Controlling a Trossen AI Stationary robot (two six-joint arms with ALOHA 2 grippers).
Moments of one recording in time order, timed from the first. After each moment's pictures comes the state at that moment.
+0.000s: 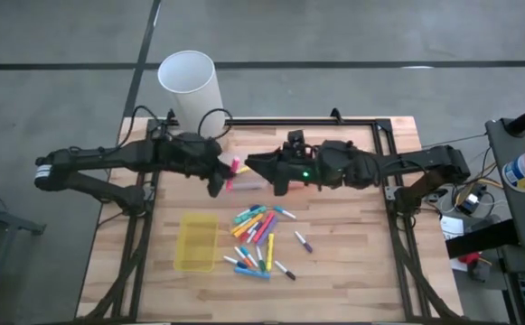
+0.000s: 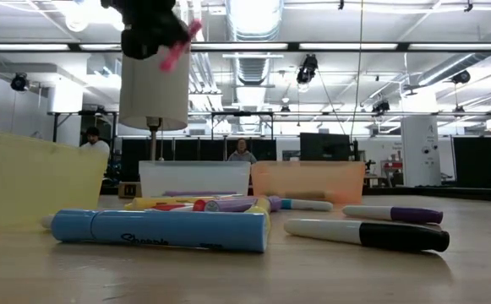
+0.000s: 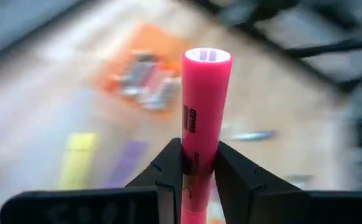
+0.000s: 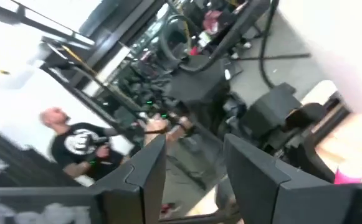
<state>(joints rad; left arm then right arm) 0.14 1.10 1.04 -0.54 -0.03 -0.42 0.13 1.56 1.51 0.09 0.32 0.80</state>
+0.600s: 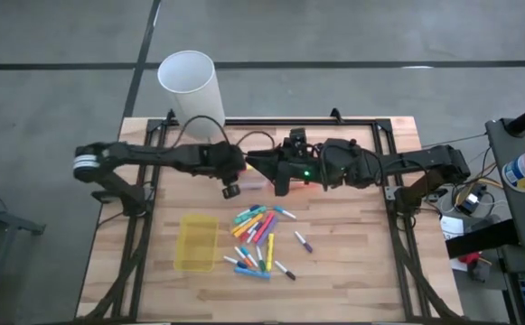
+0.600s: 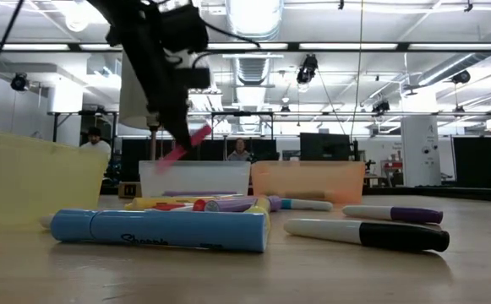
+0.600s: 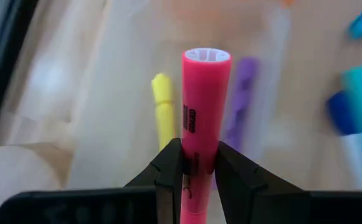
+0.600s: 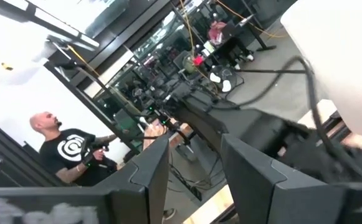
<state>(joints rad) 0.21 1.49 1.01 -0.55 -0.21 0.03 0.13 1.56 1.53 0.11 0.32 0.73</state>
